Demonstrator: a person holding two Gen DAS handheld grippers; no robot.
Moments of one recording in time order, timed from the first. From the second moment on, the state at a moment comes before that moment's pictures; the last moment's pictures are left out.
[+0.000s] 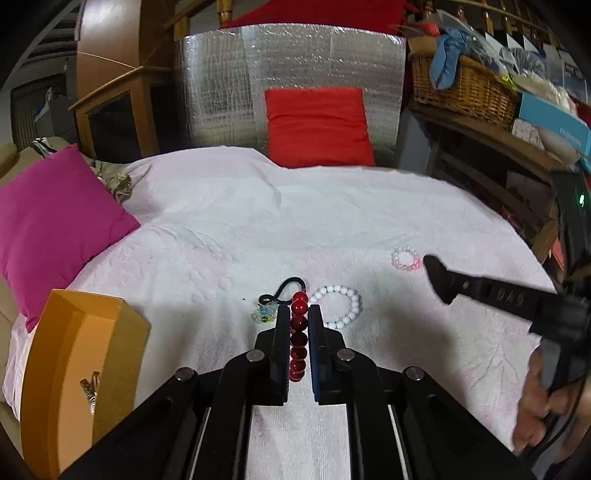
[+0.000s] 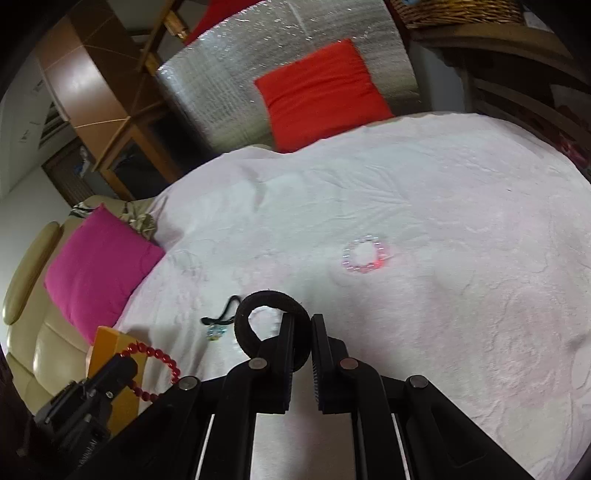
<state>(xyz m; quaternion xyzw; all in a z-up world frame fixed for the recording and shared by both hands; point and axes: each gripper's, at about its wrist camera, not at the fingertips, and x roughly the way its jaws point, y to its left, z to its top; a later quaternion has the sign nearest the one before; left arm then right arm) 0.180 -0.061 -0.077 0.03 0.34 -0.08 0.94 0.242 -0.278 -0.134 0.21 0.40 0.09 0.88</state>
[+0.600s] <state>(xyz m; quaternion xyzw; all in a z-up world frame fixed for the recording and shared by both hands) 0.080 0.063 0.019 -0.07 0.22 -0.05 0.97 0.182 -0.174 -0.101 0.12 0.42 0.13 0.89</state>
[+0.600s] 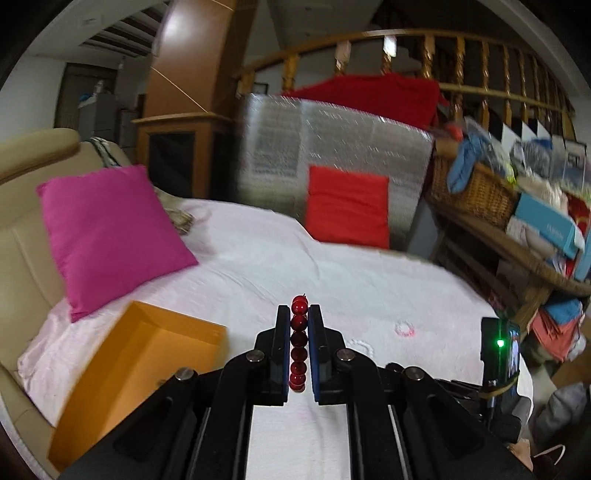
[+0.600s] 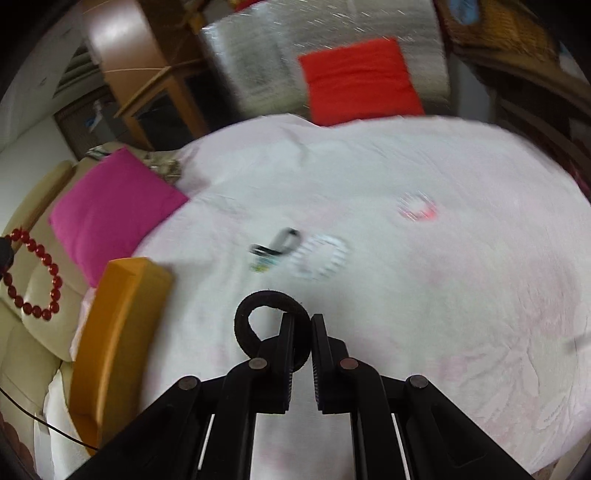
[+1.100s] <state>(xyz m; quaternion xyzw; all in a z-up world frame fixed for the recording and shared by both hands) 0.037 0.195 0.014 -0.10 0.22 0.07 0.97 0.178 0.017 -0.046 0.04 0.41 0.31 0.86</state>
